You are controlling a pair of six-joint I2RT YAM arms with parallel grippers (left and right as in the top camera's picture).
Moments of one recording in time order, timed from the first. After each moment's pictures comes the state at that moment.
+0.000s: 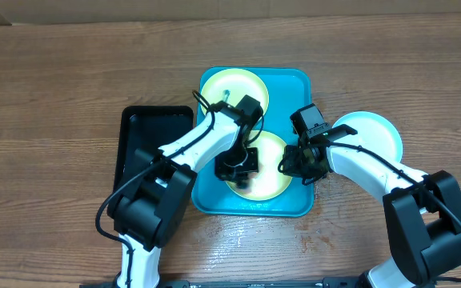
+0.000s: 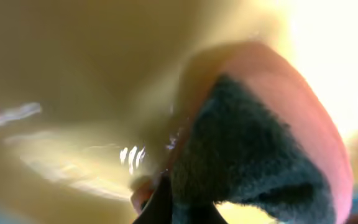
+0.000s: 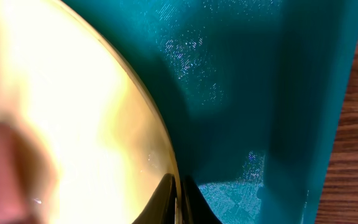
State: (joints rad) left arm -0.57 2.06 1.42 -1.05 0.25 -0.59; right arm 0.40 1.76 0.98 -0.63 -0.15 0.51
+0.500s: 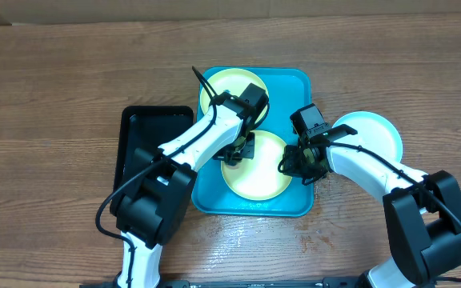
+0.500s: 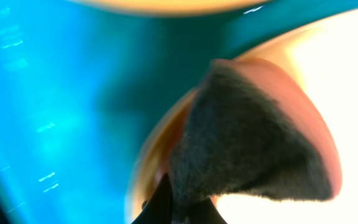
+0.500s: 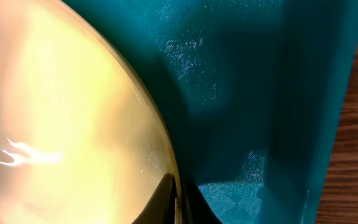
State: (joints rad) left arm -0.57 2.08 1.51 -0.98 -0.02 -0.51; right arm 0.40 1.76 0.98 -0.63 -0.15 0.52
